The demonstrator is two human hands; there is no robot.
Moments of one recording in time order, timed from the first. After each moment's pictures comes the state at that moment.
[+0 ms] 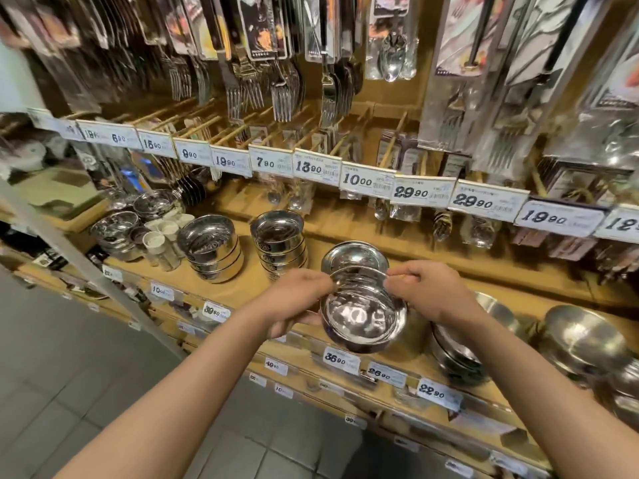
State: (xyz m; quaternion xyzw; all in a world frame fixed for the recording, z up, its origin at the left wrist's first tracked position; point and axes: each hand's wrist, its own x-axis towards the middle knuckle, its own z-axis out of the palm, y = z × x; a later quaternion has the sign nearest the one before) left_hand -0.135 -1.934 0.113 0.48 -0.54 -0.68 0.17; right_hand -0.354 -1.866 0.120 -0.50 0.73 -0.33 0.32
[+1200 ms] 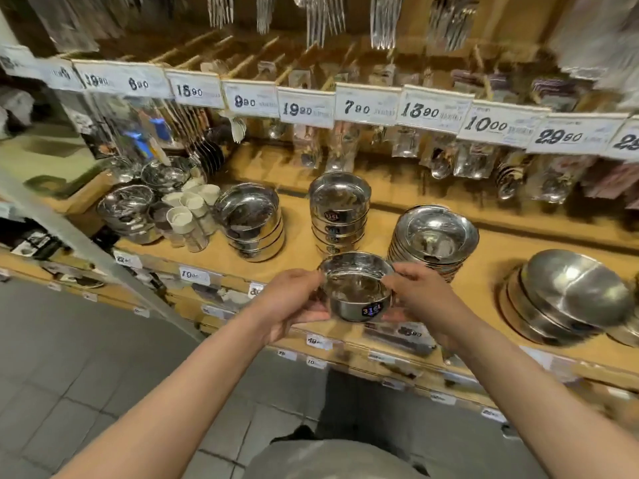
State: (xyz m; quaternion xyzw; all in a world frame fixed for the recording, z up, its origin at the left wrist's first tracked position) left_hand 0.018 -1.993 0.043 0.53 -0.39 -0.73 0.17; right_hand -0.190 -1.912 0.042 -0.30 0.68 -0.42 0.52
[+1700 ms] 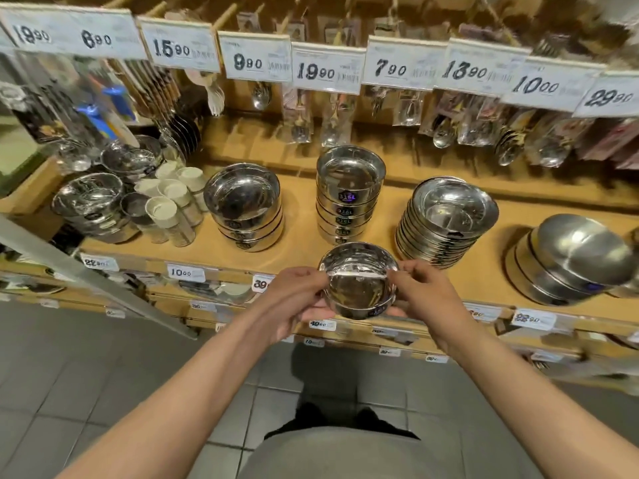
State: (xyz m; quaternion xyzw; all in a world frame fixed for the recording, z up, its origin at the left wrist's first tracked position) left_hand 0.057 -2.025 0.015 0.48 -0.41 -0.77 0.09; right_hand -0.130 -1.918 0.010 -0.18 0.72 -0.49 0.46
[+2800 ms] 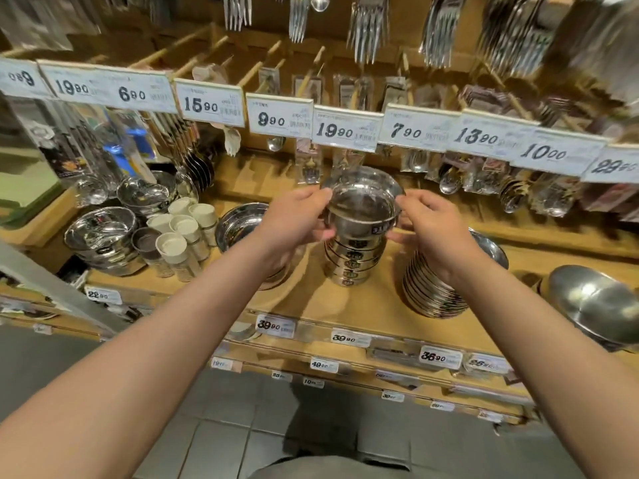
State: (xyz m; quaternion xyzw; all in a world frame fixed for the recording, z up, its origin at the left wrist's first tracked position) left_hand 0.020 -2.131 0.105 0.43 -0.56 -0.66 0.27; right_hand -0.163 -2.035 0.102 -0.31 0.67 -0.56 0.38
